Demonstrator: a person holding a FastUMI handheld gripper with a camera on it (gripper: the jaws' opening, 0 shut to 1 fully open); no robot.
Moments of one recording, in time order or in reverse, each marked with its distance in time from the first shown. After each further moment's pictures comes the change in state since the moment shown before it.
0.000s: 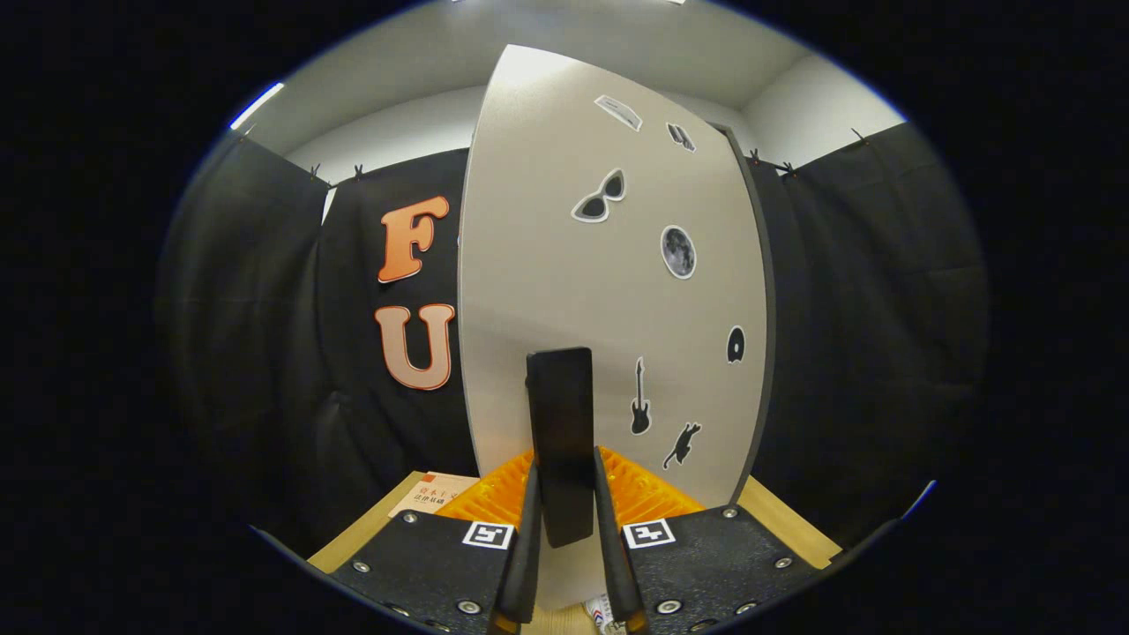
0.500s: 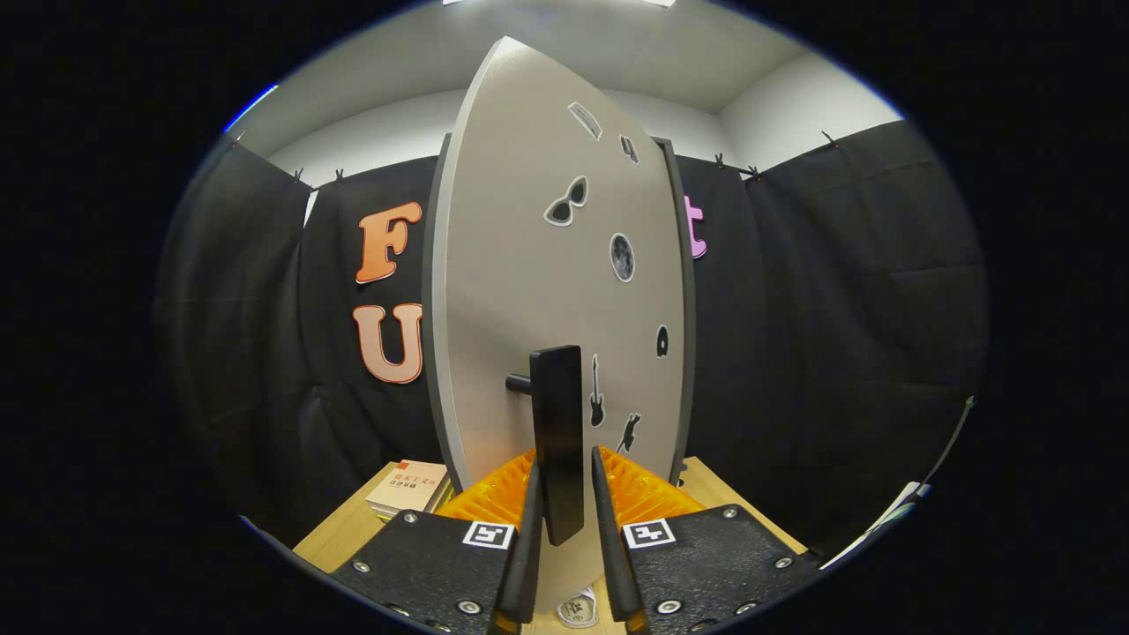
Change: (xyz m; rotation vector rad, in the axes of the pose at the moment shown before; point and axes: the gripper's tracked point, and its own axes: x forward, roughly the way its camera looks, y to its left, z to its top) arm -0.067 -0.071 0.004 -0.009 0.005 -0.088
